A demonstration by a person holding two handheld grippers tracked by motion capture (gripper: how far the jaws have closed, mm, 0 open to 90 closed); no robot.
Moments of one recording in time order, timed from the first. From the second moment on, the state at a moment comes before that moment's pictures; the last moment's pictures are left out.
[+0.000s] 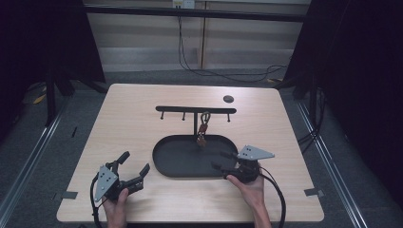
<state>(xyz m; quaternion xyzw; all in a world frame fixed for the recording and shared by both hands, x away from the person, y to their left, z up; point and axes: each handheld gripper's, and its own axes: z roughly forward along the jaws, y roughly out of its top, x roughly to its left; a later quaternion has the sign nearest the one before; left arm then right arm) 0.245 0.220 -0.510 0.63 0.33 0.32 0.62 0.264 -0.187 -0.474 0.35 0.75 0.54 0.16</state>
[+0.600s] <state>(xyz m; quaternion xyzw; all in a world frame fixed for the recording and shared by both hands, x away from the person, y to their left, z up) 0.245 0.221 -0.510 0.64 0.33 0.32 0.62 0.252 -0.182 -0.503 0.36 0.70 0.59 0.18</state>
